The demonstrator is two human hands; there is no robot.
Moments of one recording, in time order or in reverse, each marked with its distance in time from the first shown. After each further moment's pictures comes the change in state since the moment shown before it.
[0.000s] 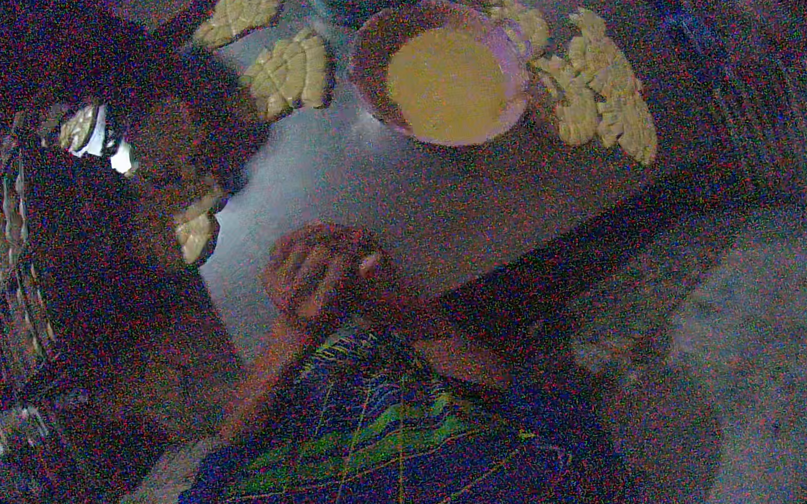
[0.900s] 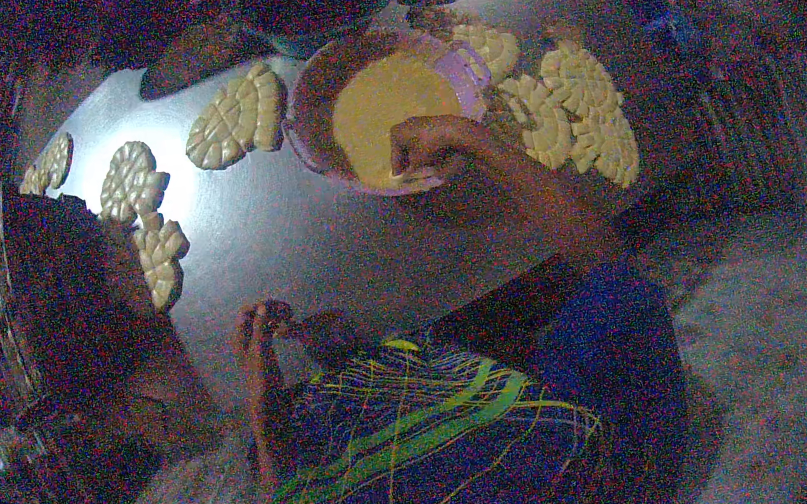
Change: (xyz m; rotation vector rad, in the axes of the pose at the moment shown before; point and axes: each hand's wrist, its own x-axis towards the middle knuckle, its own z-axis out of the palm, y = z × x) left_hand -0.086 0.012 0.012 -0.564 0.142 -1.455; right_hand 0.152 -0.319 -0.078 -2.066 -0.943 0.141
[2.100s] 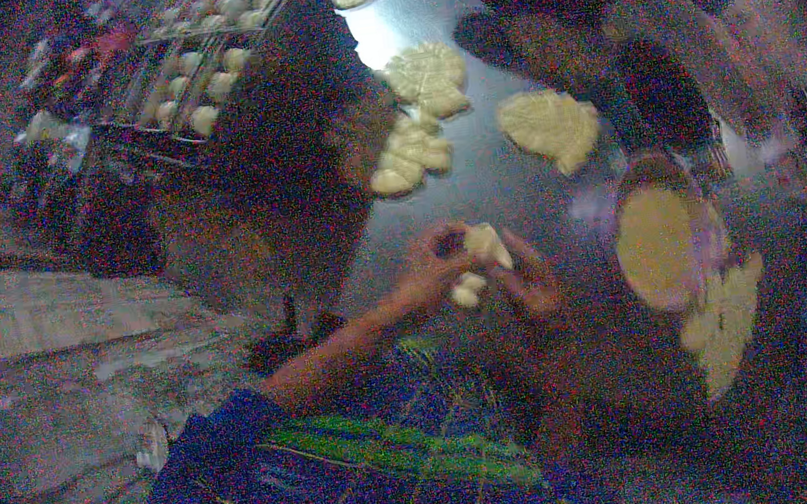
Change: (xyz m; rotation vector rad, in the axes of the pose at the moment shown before) left_hand 0.062 0.062 -0.073 -0.143 -0.228 -0.049; right_hand 0.155 -0.244 0.147 0.248 0.960 -0.314
